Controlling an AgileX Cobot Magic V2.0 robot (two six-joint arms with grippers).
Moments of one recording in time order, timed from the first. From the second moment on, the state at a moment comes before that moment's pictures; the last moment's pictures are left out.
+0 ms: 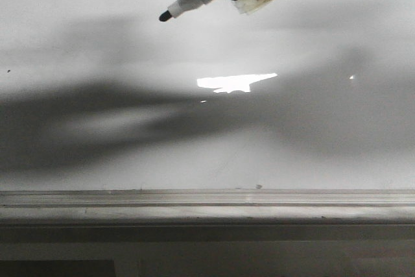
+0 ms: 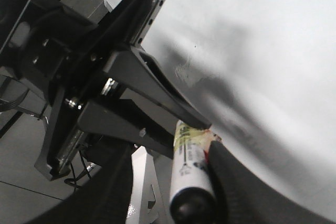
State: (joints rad) left arm -0.80 1.24 -0.97 -0.85 0.57 1.19; right arm 0.09 1.10 -0.85 1.26 1.19 -1.02
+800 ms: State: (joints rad) left arm -0.84 1.24 -0.98 -0.77 0.55 1.20; right arm 0.09 1.14 -0.85 1.24 1.18 -1.06
